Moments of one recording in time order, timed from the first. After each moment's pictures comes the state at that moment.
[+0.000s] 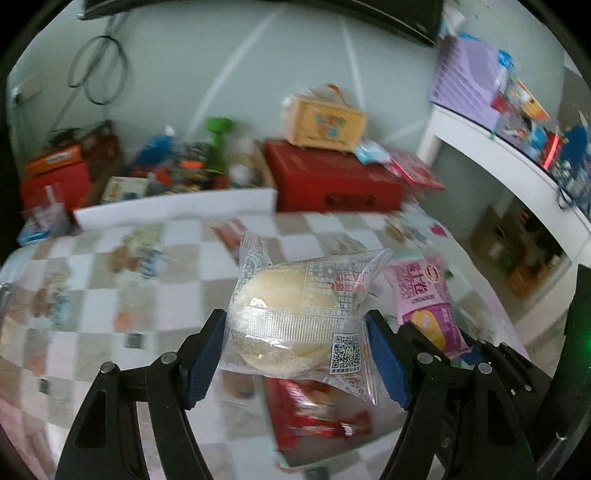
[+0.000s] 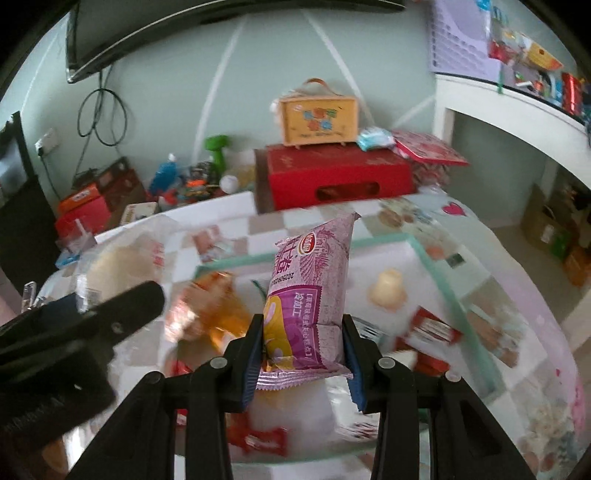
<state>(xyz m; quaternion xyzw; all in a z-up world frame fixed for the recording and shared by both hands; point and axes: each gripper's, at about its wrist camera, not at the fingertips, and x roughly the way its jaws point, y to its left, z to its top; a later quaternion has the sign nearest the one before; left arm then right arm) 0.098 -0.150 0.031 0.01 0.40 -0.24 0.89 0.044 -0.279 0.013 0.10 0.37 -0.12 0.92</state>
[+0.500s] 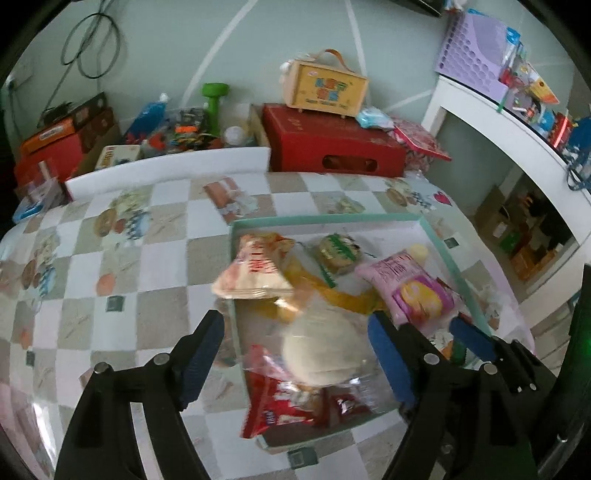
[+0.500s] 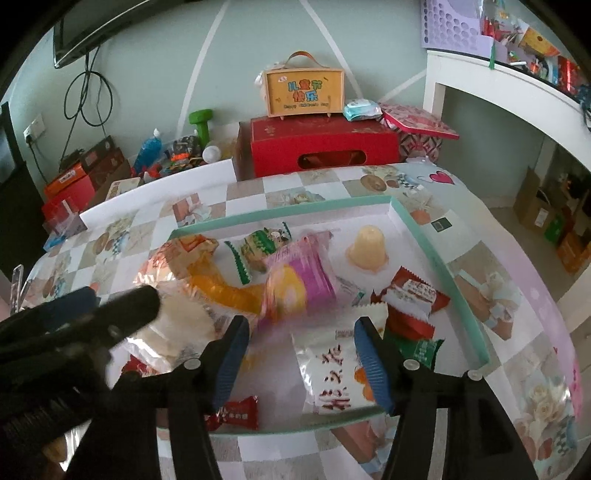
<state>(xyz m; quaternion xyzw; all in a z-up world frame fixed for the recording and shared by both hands) 0.084 -0.152 0.010 0.01 0.44 -0.22 0.87 0.025 -0.288 -0.012 0.10 0.41 -0.13 0.90</state>
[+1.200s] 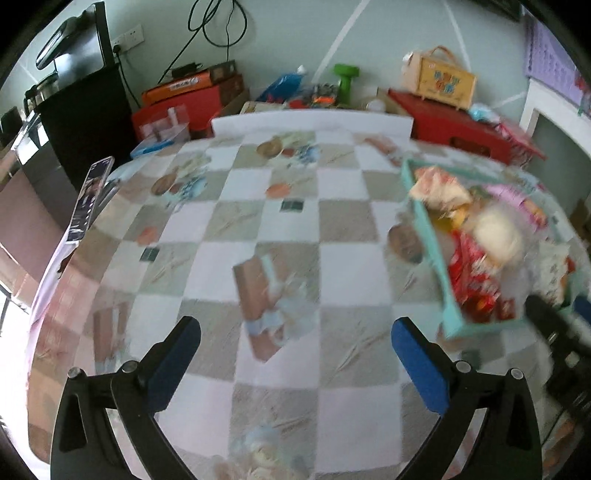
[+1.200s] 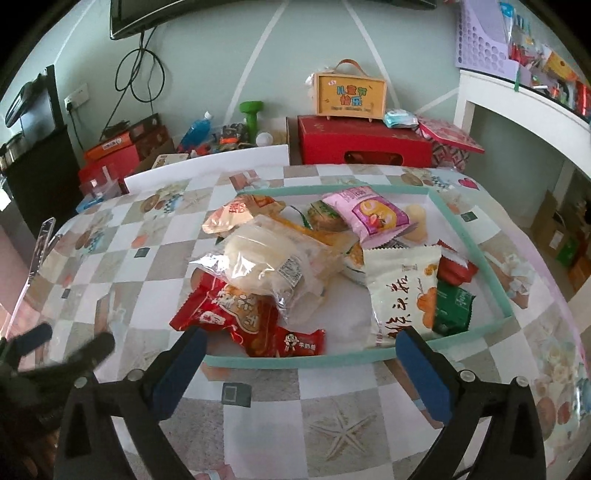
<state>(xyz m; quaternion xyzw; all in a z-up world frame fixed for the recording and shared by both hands) 0.025 -0.031 -0.038 0.05 0.45 -0.02 0.89 -0.018 -0.223 -0.017 0.06 0.40 -0.08 0.91</state>
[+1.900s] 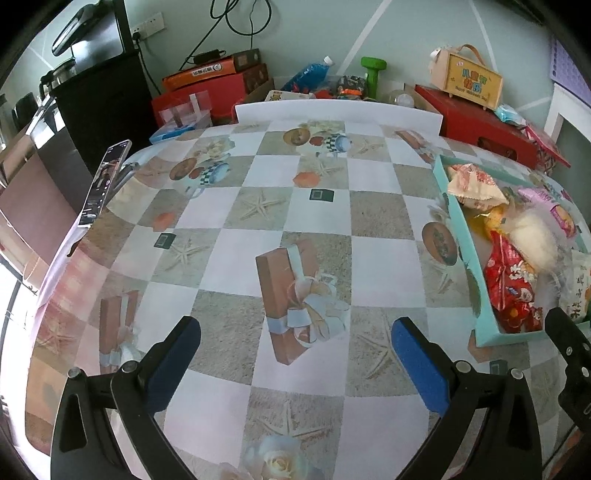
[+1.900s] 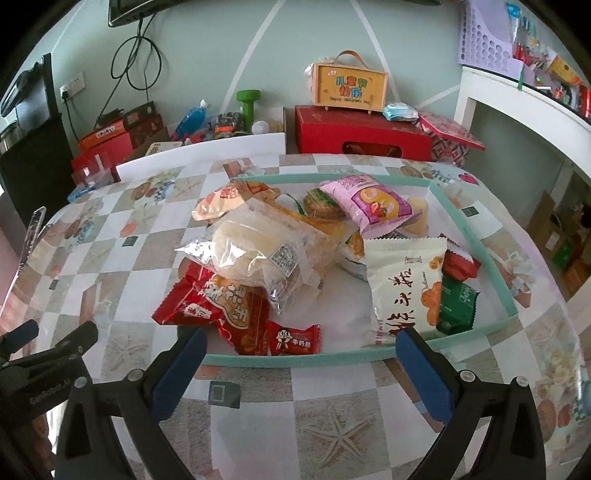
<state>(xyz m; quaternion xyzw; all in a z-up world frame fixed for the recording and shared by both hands) 0.036 -0.023 -0.050 0.04 0.46 0.02 0.89 -0.009 -0.226 -0.032 0.05 0.41 -0.09 0.90</state>
